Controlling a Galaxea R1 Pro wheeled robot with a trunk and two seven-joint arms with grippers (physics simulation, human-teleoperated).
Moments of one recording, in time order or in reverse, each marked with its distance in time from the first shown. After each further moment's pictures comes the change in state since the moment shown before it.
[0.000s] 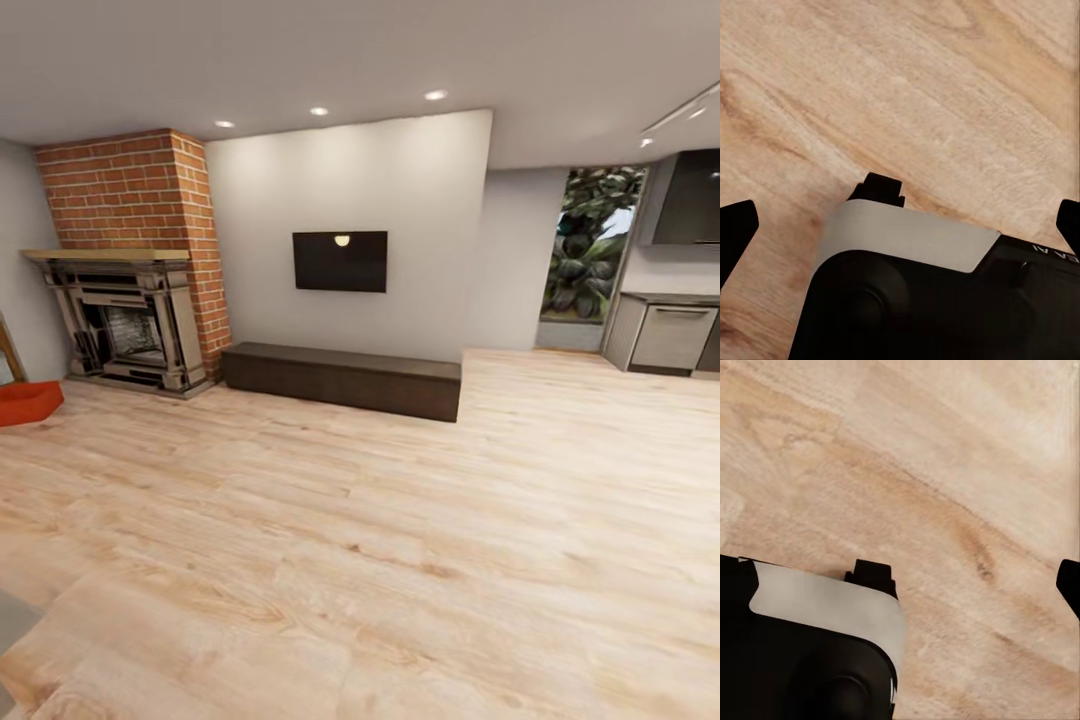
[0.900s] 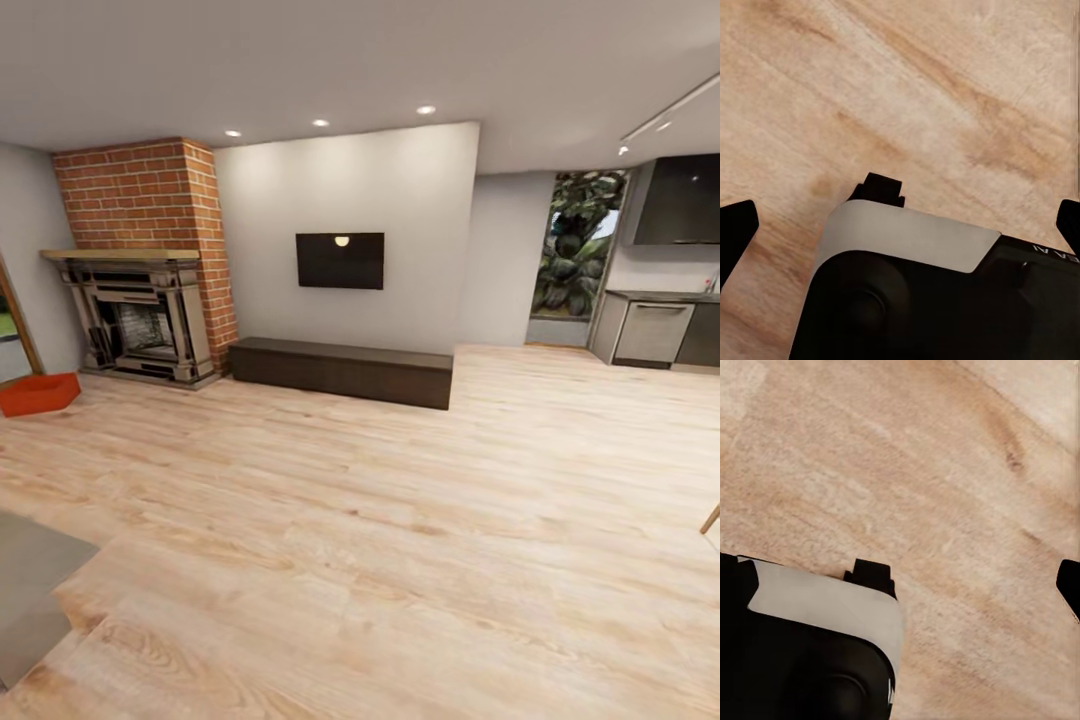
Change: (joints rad) left arm 0.000 0.000 0.000 0.000 -0.001 0.000 0.000; right arm 0.000 -0.003 0.003 0.000 0.007 -0.001 0.006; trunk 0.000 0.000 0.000
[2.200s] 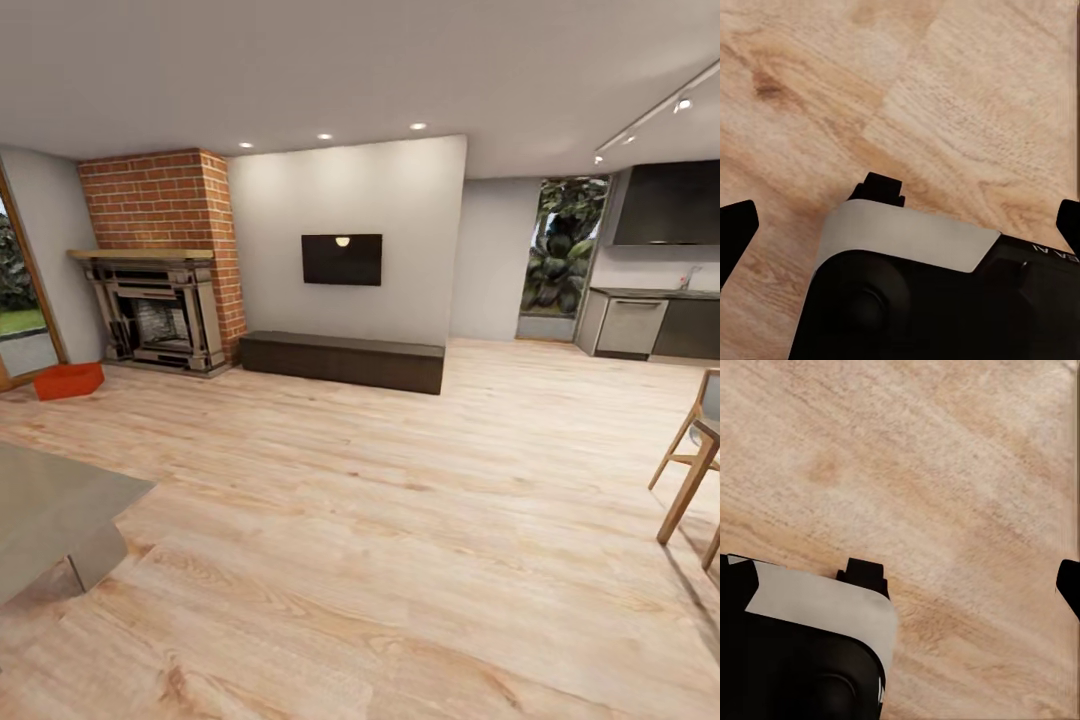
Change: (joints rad) left arm 0.000 0.000 0.000 0.000 0.001 0.000 0.000; right arm 0.000 -0.010 0.003 0.000 0.000 -0.002 0.000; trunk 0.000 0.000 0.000
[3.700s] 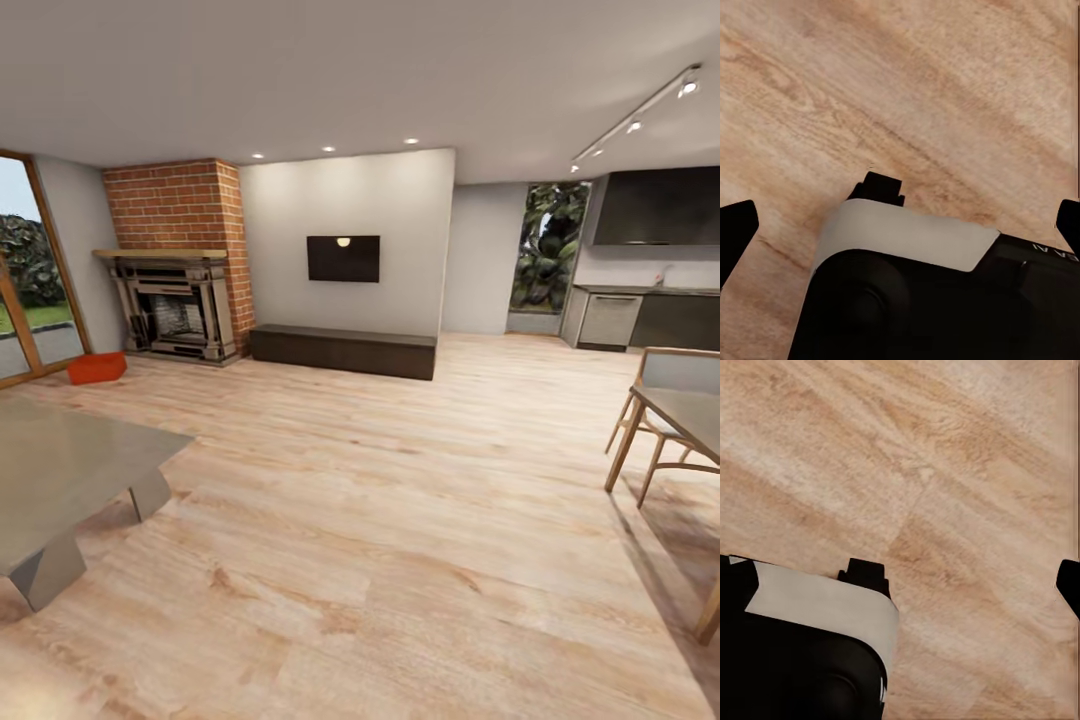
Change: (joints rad) left arm 0.000 -0.001 0.000 0.000 -0.001 0.001 0.000; right arm 0.000 0.000 -0.003 0.000 -0.004 0.000 0.001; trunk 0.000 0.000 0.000
